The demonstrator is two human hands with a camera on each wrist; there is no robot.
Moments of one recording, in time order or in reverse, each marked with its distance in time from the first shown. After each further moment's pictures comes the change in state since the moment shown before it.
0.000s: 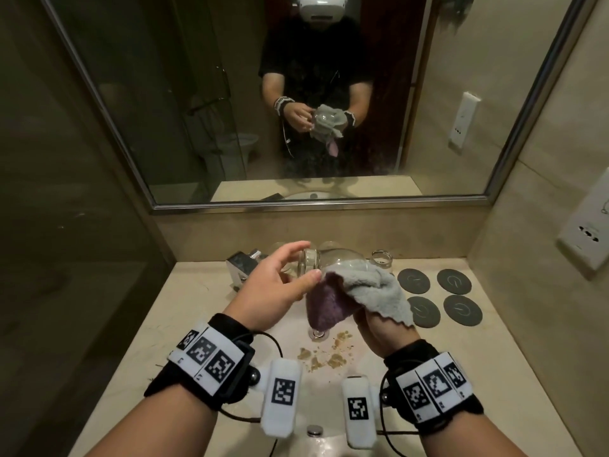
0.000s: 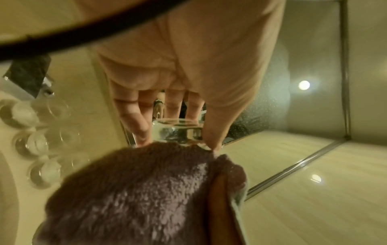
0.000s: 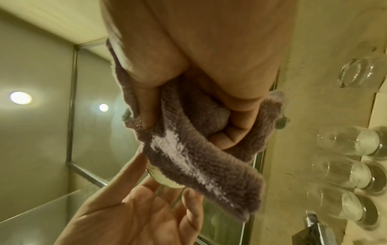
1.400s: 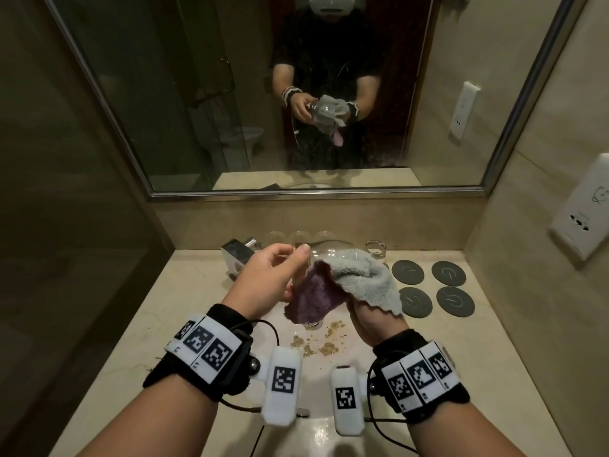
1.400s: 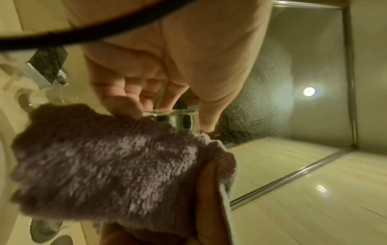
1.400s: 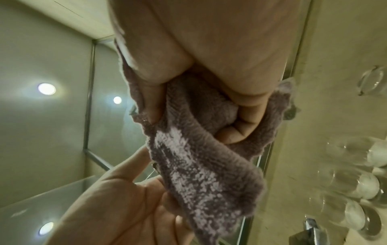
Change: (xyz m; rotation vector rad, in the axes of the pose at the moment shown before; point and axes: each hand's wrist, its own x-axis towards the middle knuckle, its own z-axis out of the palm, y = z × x) left_hand -0.006 0.001 0.031 -0.149 0.149 -0.126; right_hand -0.019 0.003 -0.017 -0.166 0.020 0.030
